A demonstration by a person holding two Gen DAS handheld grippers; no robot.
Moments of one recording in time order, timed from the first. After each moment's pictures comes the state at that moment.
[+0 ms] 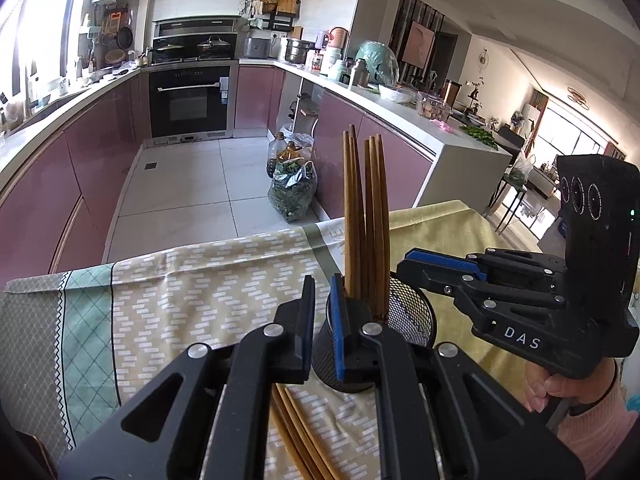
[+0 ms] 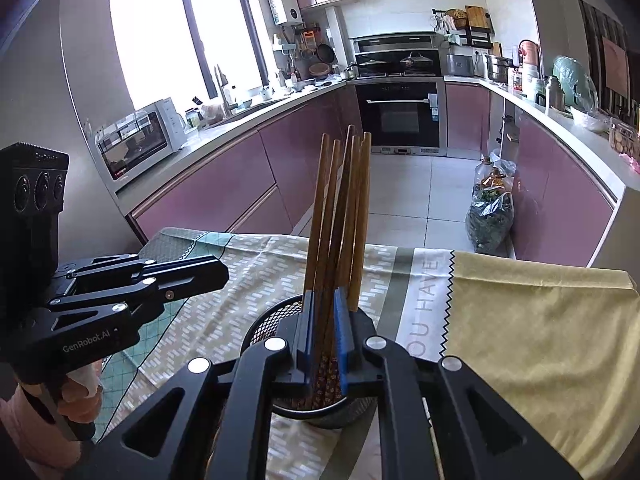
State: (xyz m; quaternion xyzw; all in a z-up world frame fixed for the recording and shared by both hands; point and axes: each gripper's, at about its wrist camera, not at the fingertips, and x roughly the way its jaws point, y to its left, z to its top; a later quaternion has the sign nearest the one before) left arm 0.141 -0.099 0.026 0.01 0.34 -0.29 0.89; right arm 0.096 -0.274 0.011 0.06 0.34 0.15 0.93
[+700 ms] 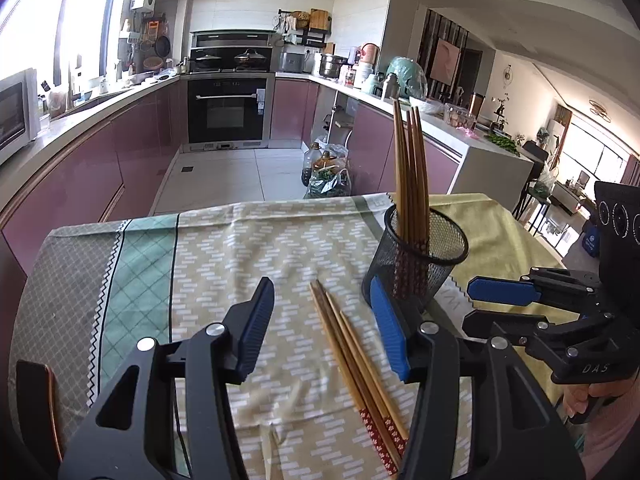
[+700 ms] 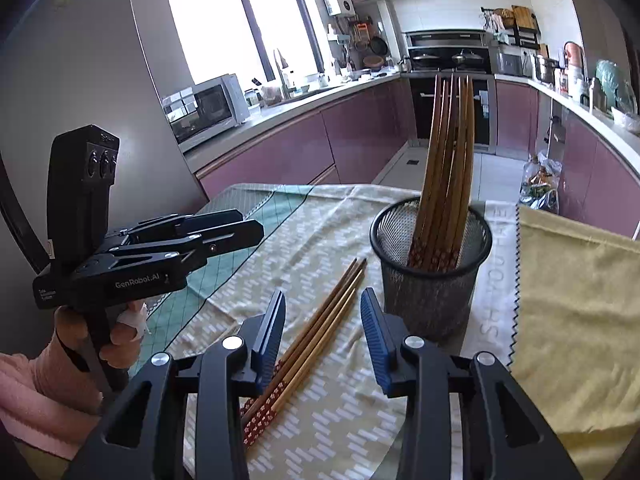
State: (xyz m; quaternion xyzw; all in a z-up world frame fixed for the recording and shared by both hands) left arm 0.071 -0.021 -0.013 0.01 0.32 -0.23 0.92; right arm 0.017 -0.231 -0.017 0.05 0.35 0.24 0.90
